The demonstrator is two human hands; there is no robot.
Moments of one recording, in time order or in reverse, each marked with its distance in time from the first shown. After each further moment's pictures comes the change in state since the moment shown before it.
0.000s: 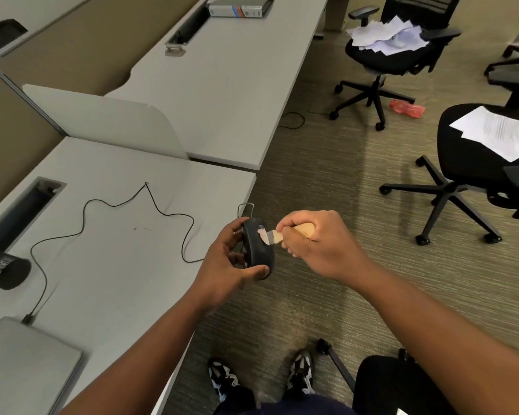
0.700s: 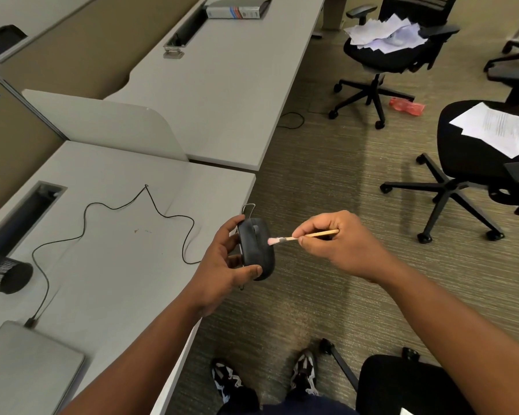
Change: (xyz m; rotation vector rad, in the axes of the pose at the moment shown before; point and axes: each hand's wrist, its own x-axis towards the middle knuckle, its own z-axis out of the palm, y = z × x) left_hand 0.002 -0.006 -0.006 -0.229 -0.093 -0.064; right_hand -0.004 0.028 -0.026 0.128 -0.126 0.126
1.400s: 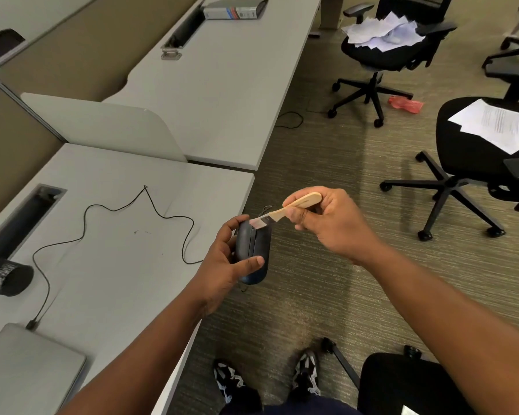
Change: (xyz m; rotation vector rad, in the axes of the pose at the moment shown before) left_hand 0.002 0.004 0.007 -0.019 -0.002 -0.024; right_hand 0.022 -0.016 0.005 0.186 0.131 -0.074
